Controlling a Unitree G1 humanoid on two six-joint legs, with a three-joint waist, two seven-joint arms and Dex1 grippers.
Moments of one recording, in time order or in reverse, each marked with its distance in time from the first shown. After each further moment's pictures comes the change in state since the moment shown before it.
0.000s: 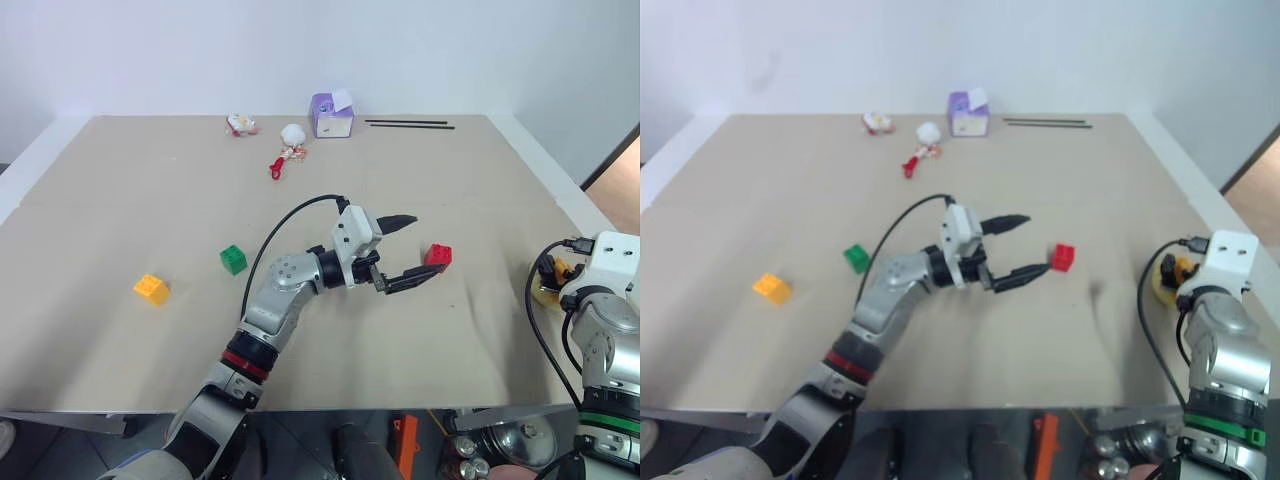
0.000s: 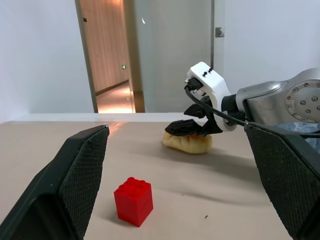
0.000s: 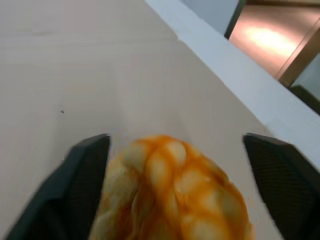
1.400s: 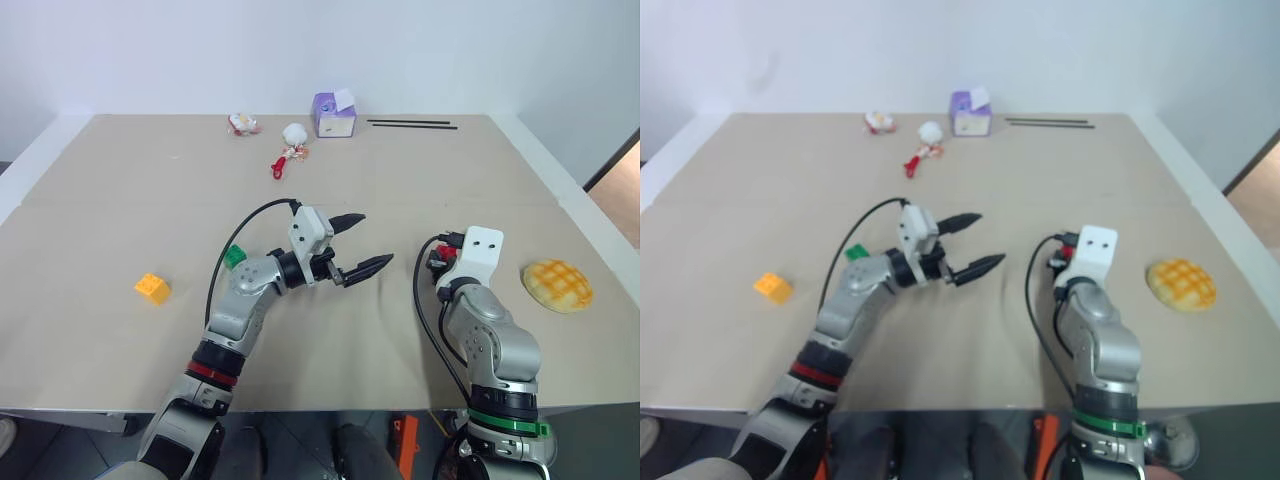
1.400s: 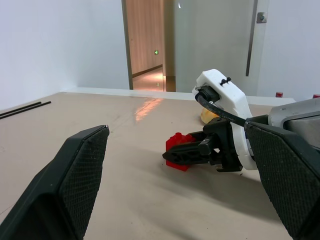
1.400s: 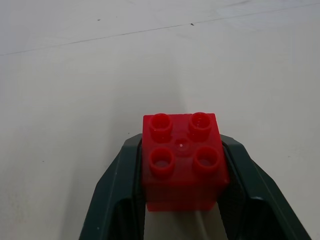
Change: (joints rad) left arm 0.092 0.134 0.074 -0.108 -0.033 0.069 0.024; right arm -0.045 0.433 0.228 -0.322 -0.021 0.216 -0.171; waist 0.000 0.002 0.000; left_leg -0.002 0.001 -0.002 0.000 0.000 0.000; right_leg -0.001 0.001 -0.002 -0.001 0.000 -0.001
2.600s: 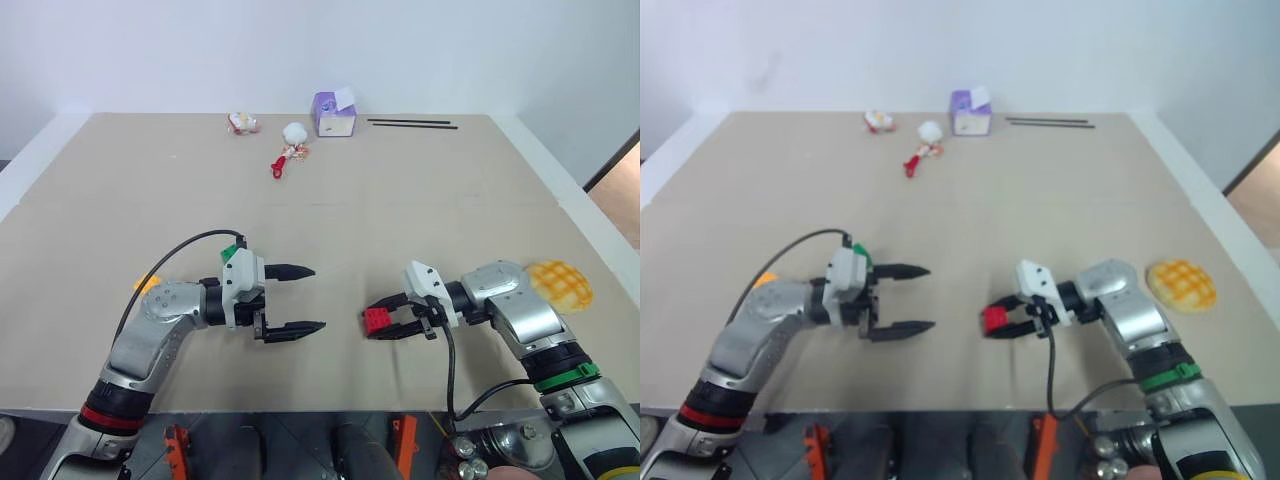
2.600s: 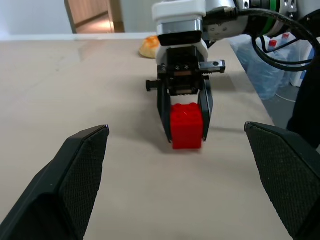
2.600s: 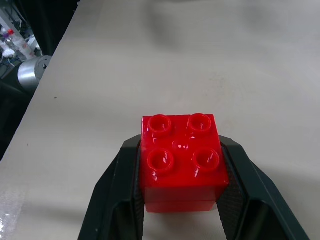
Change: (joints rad) left arm 0.282 0.444 0.046 -0.423 -0.164 0.222 -0.289; right arm -0.180 -0.539 0.518 0.418 0.033 -0.705 1.644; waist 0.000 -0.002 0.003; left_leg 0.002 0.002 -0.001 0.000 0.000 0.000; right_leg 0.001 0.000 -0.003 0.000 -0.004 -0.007
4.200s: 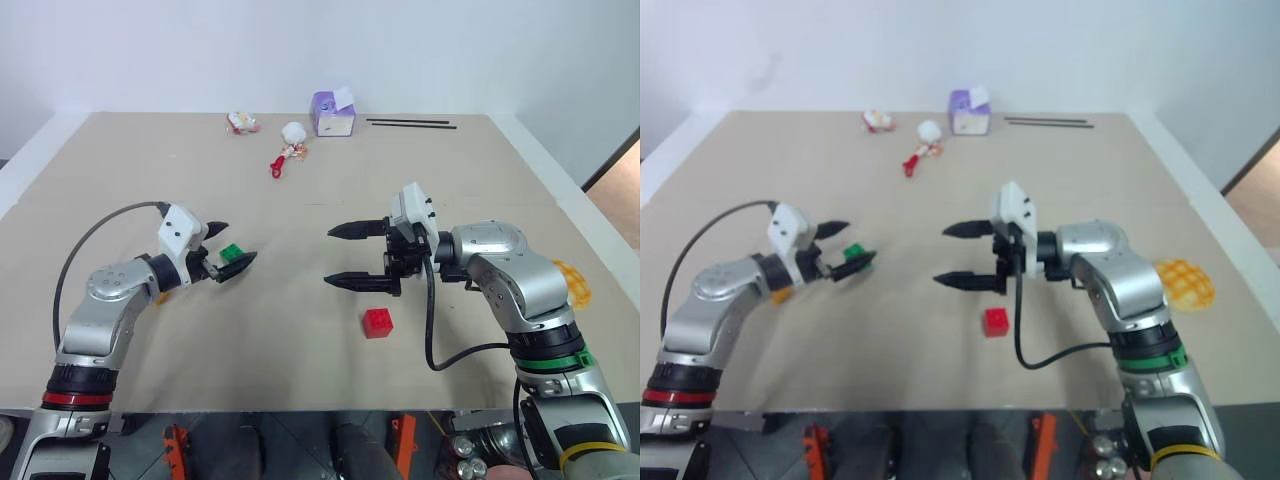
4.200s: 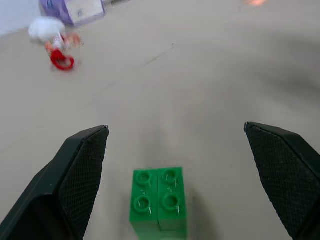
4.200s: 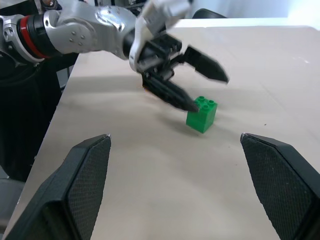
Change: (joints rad) left arm -0.084 0.073 0.185 0.269 0.129 0.083 0.321; right arm -0.122 0.121 -0.148 -0.354 0.219 0.455 -0.320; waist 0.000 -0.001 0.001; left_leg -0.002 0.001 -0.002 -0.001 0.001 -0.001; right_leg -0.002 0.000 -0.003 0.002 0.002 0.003
